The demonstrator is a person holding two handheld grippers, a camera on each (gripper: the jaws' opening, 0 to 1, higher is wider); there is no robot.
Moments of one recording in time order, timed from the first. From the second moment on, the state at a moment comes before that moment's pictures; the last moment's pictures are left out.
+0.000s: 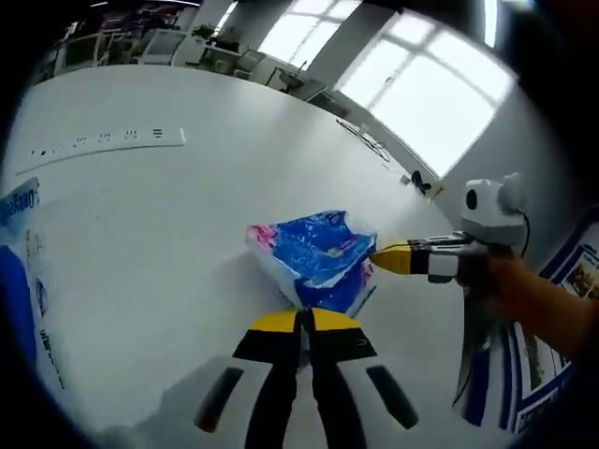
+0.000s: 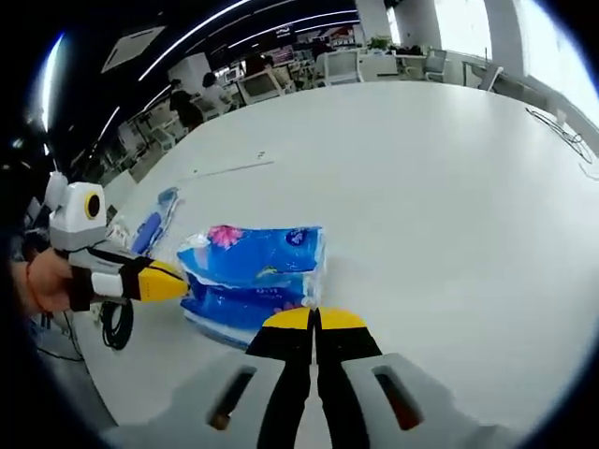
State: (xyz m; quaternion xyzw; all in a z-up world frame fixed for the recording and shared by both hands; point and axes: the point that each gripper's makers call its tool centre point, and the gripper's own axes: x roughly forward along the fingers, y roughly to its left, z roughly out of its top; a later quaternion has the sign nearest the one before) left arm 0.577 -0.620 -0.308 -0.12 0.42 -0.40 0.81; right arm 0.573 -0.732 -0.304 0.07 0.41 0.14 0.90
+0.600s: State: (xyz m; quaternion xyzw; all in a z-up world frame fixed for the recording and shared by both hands) left arm 0.577 -0.629 -0.321 -0.11 0.43 -0.40 0.80; right arm 0.574 -0.742 -0.319 0.07 0.42 0.12 0.90
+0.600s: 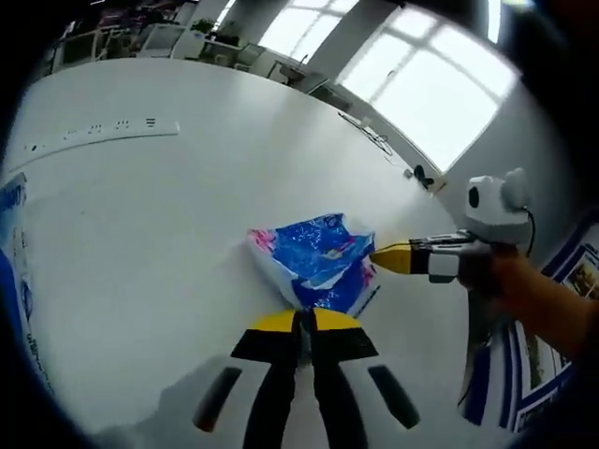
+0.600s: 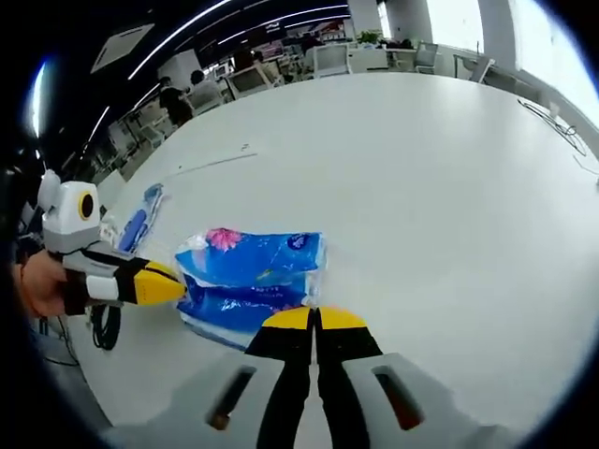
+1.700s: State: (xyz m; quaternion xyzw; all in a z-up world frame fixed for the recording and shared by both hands) left arm 0.576 -0.626 -0.310 -0.11 0.42 -0.41 0.80; right arm 0.573 -0.739 -0.322 0.06 0.42 0.11 0.90
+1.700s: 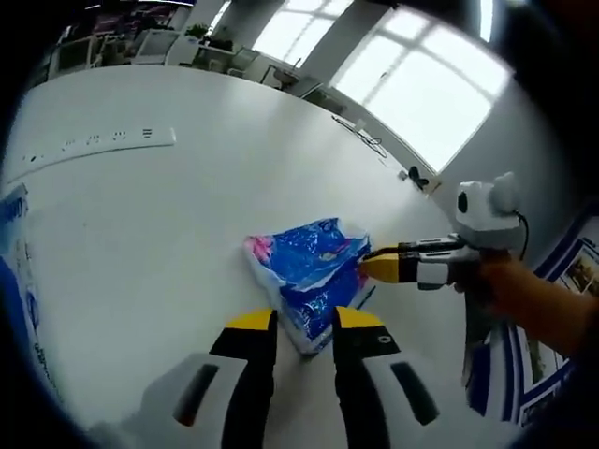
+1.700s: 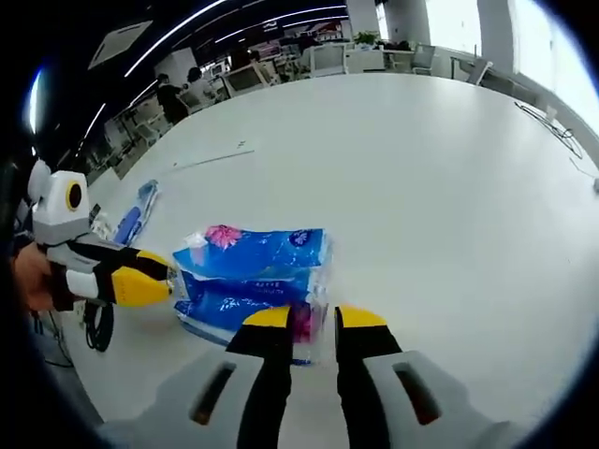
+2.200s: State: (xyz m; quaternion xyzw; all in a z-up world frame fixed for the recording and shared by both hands) left arm 0.573 -0.621 -0.299 -0.10 0.41 -0.42 0.80; right arm 0.570 -0.738 -0.315 0.06 0.41 0.10 0.90
